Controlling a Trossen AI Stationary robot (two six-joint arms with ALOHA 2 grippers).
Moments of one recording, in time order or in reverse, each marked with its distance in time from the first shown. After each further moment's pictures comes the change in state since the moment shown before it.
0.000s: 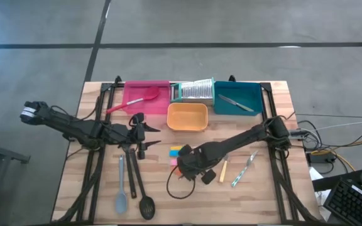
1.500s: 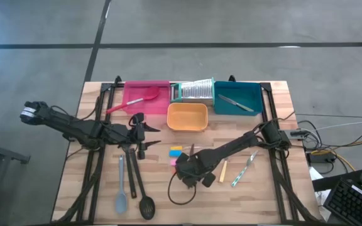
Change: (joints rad) left arm 0.000 0.000 0.000 0.007 0.000 0.001; right arm 0.029 0.116 -0.013 0.093 -0.035 -0.158
